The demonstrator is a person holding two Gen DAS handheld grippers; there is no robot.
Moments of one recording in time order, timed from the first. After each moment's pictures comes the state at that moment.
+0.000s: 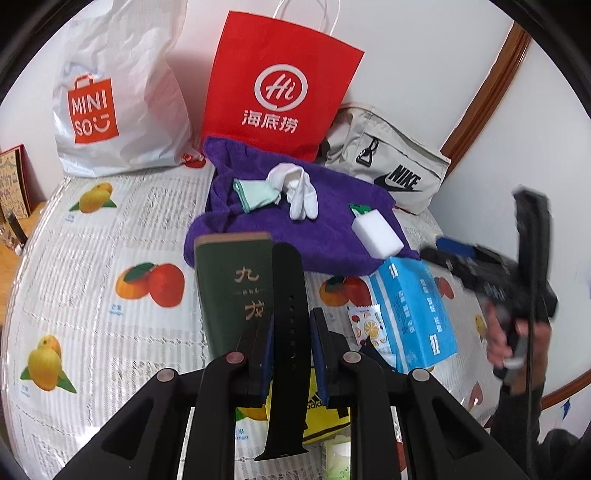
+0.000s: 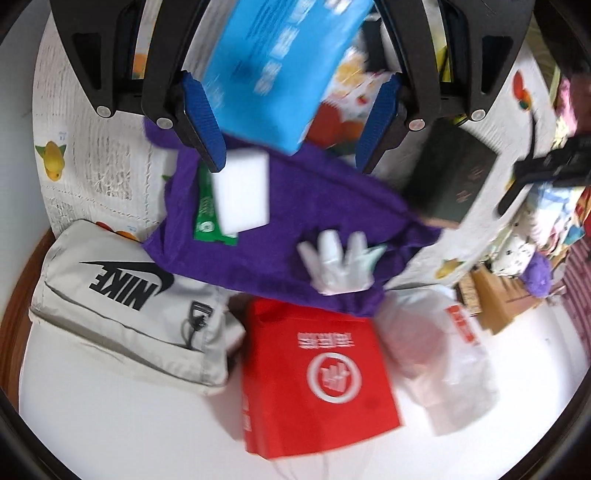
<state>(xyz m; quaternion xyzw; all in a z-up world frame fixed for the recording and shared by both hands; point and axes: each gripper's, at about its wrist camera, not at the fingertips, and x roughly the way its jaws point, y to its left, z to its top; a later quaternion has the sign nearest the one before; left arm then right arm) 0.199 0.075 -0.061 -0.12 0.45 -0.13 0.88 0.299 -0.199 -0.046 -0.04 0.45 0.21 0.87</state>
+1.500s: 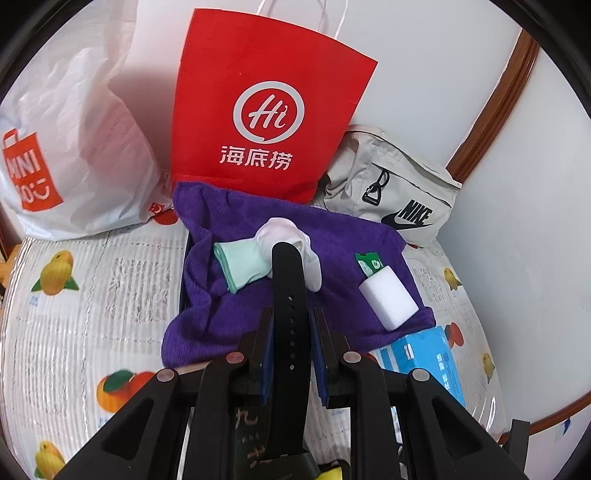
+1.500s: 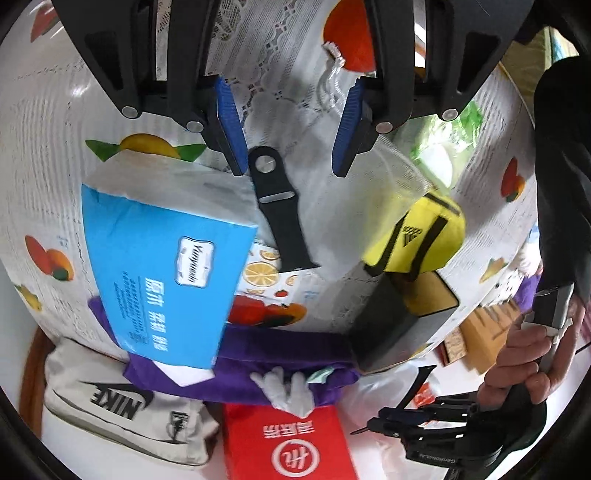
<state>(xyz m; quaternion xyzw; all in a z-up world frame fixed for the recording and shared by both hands) 0.313 0.066 -0.058 -0.11 0.44 -0.15 0.88 0.150 -0.177 -0.131 0.00 0.51 0.20 0.84</state>
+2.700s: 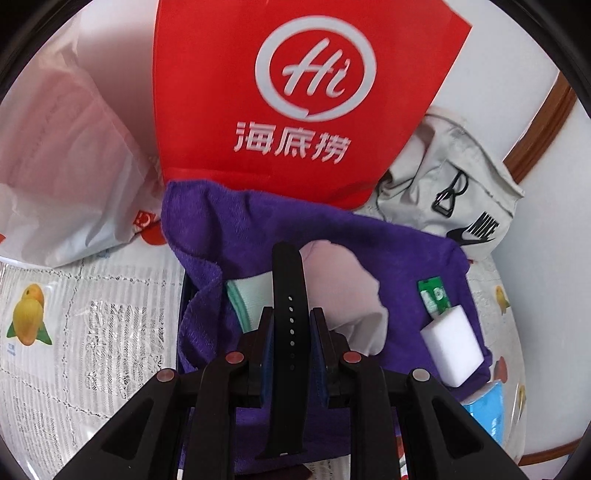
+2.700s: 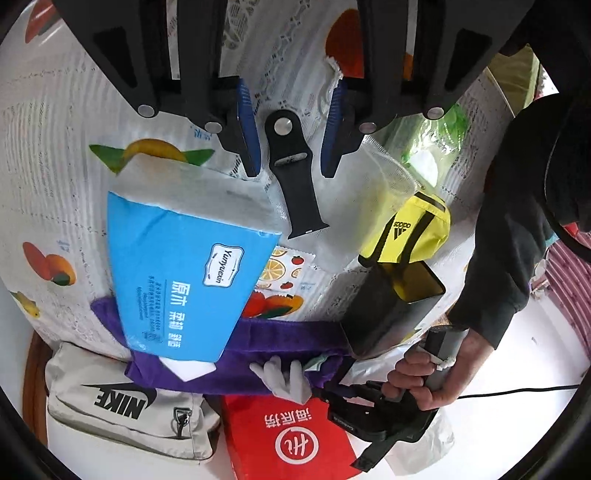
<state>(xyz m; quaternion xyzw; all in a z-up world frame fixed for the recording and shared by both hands) 0.418 0.057 -0.109 -0.10 0.49 -0.10 0.86 0.146 -0.187 -0.123 0.02 0.50 0.23 0.84</state>
